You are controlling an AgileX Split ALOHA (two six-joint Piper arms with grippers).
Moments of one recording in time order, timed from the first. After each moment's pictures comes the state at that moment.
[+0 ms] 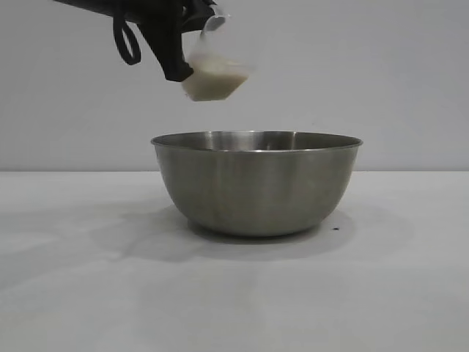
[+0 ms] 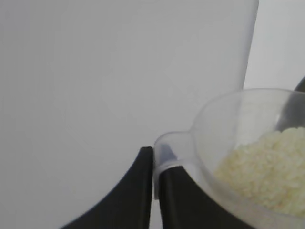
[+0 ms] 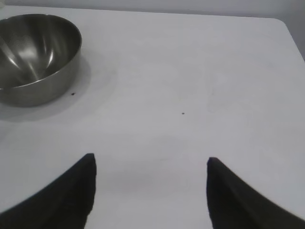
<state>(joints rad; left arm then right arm) -0.48 1.84 -0.90 0.28 -0.89 1.00 0.04 -0.02 -0.50 0.08 1.15 -0.07</state>
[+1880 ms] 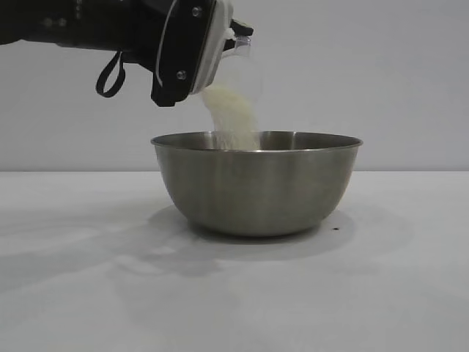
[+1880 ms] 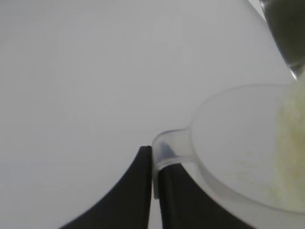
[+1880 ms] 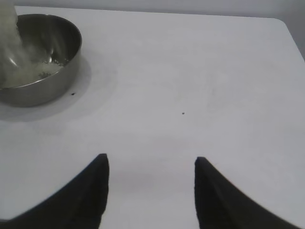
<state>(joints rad) -0.48 1.98 -0.90 0.42 -1.13 1.89 0.04 -0.02 -0.50 0.08 1.15 -0.07</state>
